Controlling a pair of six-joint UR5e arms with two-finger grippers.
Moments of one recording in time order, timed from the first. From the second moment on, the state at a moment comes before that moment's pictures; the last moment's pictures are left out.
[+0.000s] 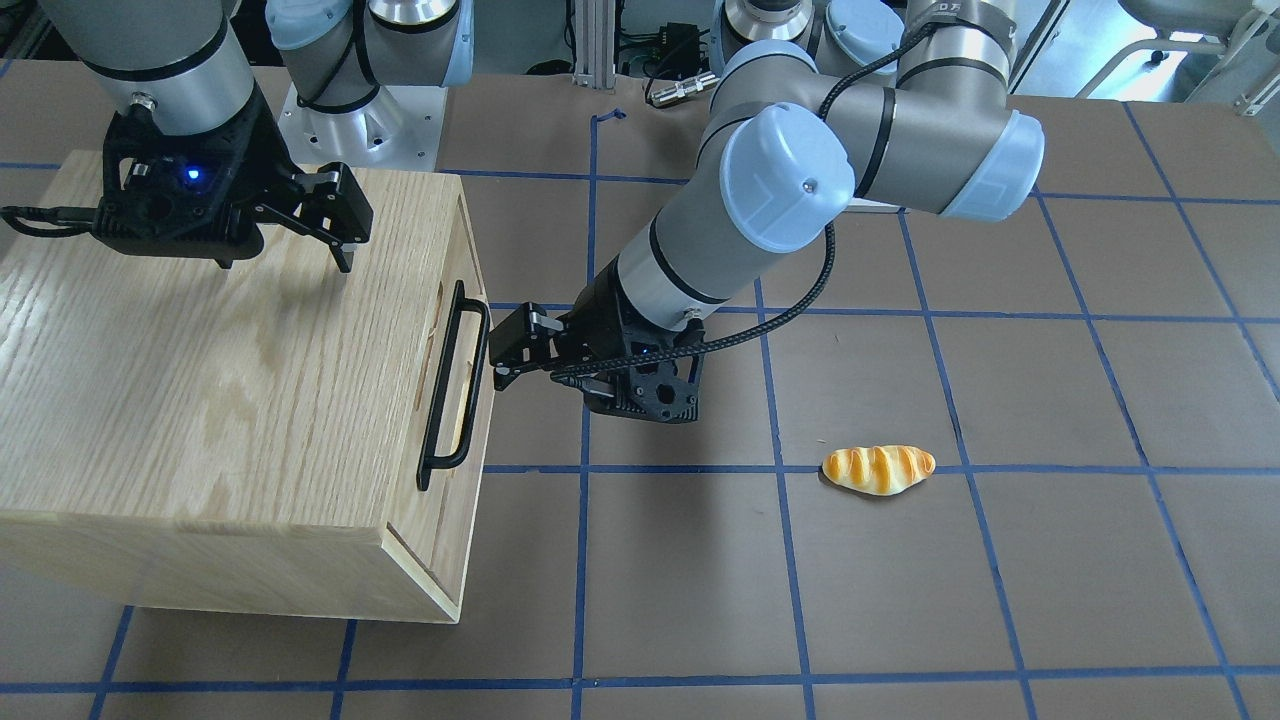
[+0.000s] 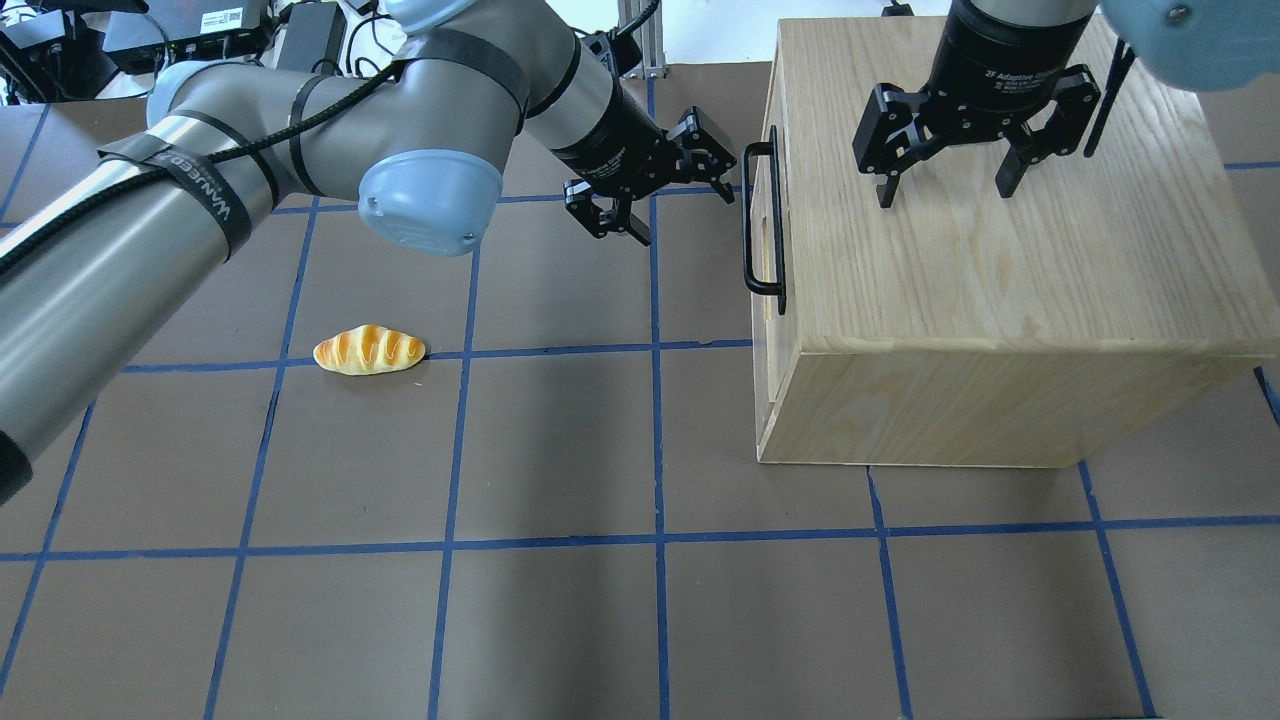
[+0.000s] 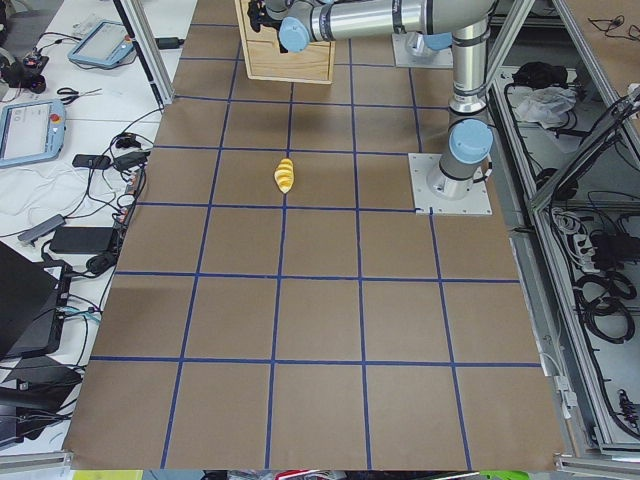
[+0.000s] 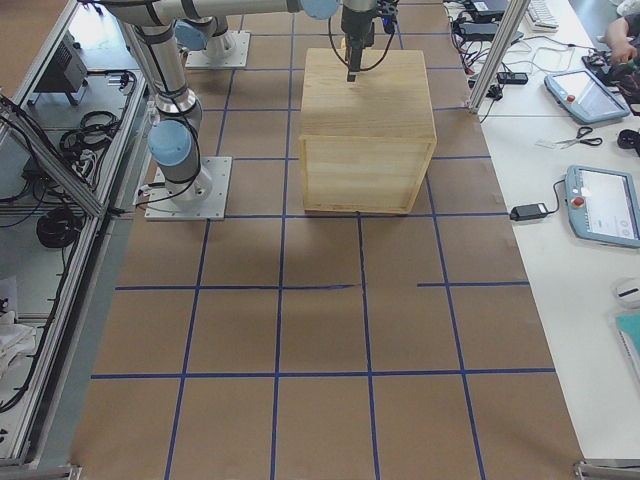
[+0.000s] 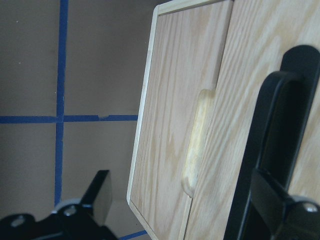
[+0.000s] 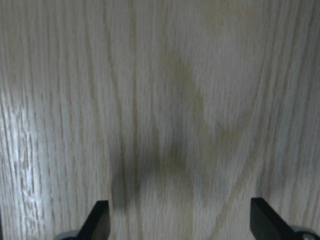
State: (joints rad) left arm -1.84 -1.92 -1.52 -1.11 1.07 -0.42; right arm 1.60 -1.49 1.43 -1.47 -1.61 0.02
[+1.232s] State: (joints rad) left arm -1.87 -1.94 -1.52 -1.10 1.07 -0.42; right arm 1.60 -1.49 1.43 -1.47 -1.61 0.02
